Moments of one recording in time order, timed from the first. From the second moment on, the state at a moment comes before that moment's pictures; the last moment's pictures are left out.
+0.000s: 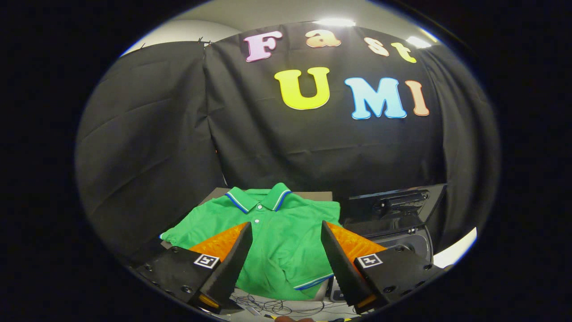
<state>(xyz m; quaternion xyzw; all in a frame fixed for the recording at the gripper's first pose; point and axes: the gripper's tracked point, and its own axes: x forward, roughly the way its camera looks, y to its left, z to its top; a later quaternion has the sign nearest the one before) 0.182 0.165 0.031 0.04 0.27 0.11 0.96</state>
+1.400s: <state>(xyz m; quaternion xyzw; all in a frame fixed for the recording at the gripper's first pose) 0.250 0.278 -0.073 -0.04 0.41 0.13 0.90</state>
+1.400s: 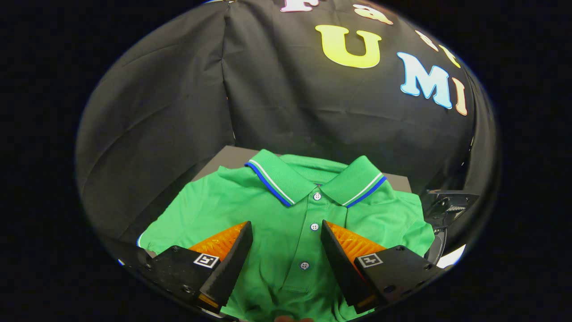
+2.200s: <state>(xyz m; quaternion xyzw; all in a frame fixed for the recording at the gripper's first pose) 0.248 0.277 -0.077 -0.08 0.40 0.18 0.90</state>
